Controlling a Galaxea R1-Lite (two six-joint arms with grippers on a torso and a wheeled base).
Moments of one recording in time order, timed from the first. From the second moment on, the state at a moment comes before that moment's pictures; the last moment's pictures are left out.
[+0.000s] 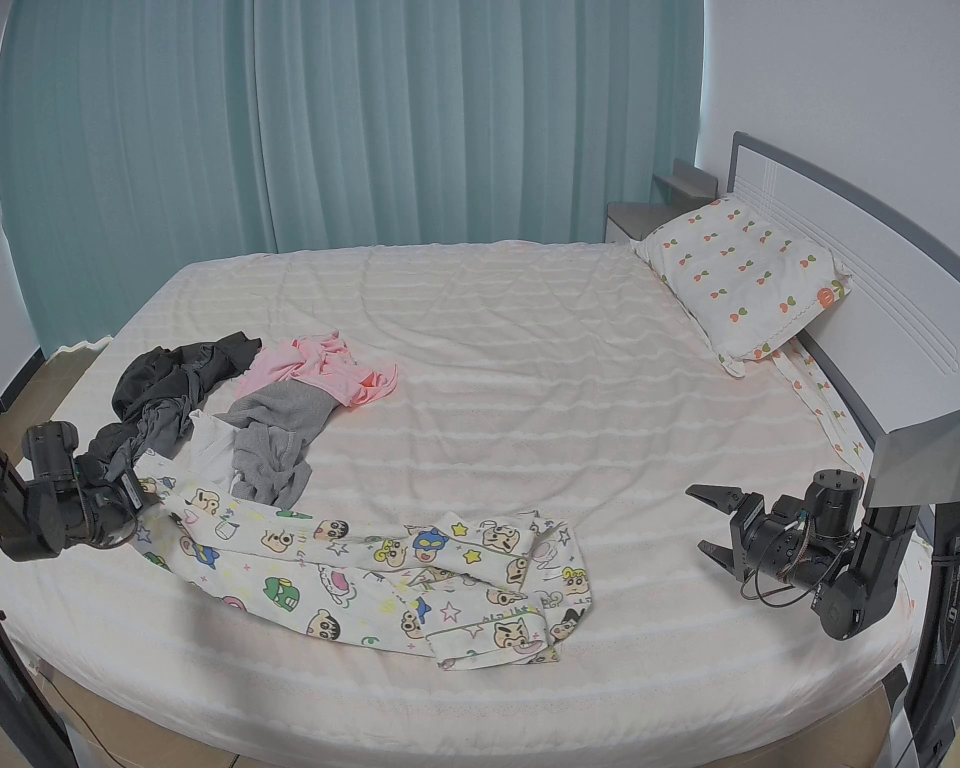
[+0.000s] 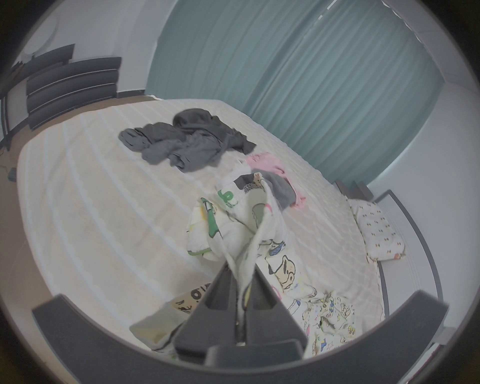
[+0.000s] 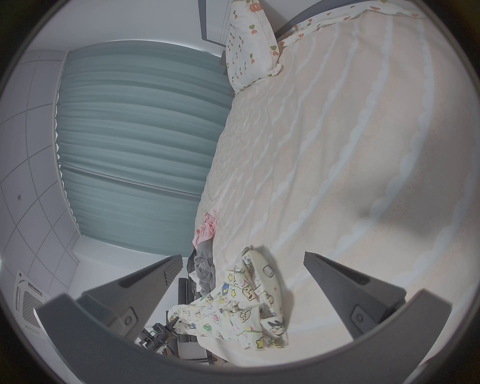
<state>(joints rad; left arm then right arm) 0.46 1.96 -0.70 -0.61 -0.39 -0.39 0.10 2.30 -0.40 -1.55 0.41 1.13</state>
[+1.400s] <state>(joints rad) -0.57 2.21 -1.02 -0.62 0.04 -0.51 0.11 2.33 -0.41 -1.55 0.41 1.12</state>
